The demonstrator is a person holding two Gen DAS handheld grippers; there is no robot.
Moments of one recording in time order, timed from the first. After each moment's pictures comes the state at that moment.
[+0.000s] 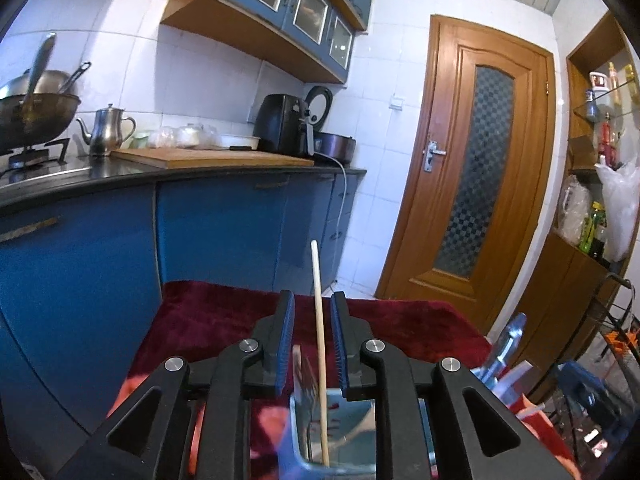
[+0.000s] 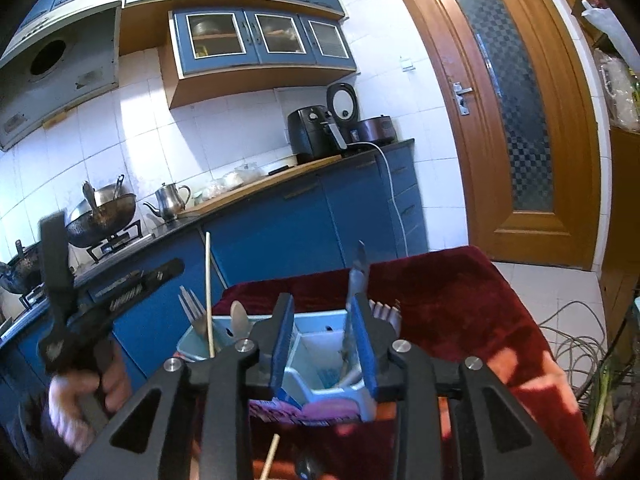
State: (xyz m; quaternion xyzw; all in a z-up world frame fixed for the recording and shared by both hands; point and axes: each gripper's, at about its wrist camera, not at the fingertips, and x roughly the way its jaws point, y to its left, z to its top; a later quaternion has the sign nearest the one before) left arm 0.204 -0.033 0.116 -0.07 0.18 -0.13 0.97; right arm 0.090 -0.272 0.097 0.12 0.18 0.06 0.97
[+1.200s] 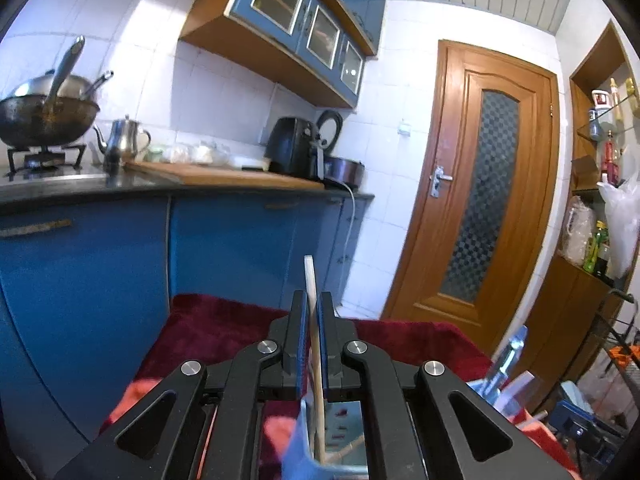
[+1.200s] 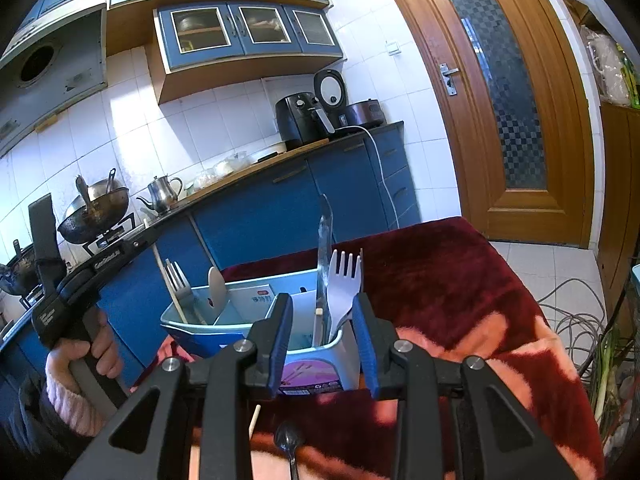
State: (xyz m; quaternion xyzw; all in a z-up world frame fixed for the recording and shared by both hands) left arm 0.178 -0.023 0.108 -0.10 0.14 -0.12 0.98; right arm 0.079 -0.285 0.071 0.15 0.20 0.06 0.97
